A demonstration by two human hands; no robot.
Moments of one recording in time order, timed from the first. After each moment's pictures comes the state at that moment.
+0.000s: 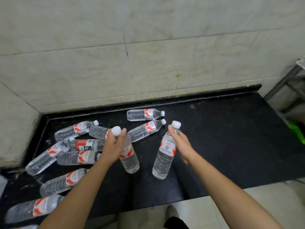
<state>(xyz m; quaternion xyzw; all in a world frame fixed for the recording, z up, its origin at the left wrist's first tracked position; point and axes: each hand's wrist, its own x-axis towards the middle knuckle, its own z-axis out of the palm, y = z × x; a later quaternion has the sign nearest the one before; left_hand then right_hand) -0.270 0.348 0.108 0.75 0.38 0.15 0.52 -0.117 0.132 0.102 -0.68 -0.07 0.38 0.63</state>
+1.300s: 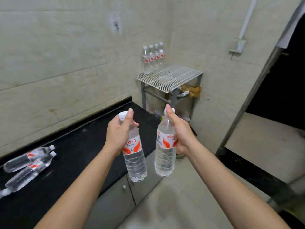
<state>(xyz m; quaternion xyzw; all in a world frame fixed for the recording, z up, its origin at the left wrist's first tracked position) -0.190 -0.158 0.275 0.75 0.05 0.11 0.66 -0.188 -0.355 0.280 -0.60 0.11 0.07 0.79</state>
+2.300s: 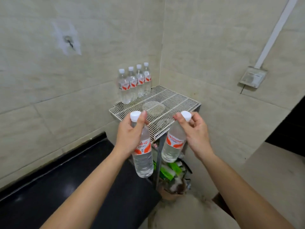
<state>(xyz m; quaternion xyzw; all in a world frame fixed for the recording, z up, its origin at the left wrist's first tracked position) 0.213 -0.315 0.304 0.73 -0.04 0.13 0.67 0.202 -0.516 0.305 -0.71 0.00 -0.18 0.68</state>
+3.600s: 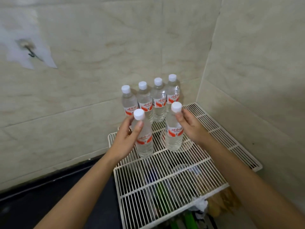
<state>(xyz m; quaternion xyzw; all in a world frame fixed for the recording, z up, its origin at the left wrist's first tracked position) 0.542 -0.324 0.256 0.79 0.05 0.14 0.59 0.662 -0.552 0.257 -0.76 -0.21 0.15 0.60</state>
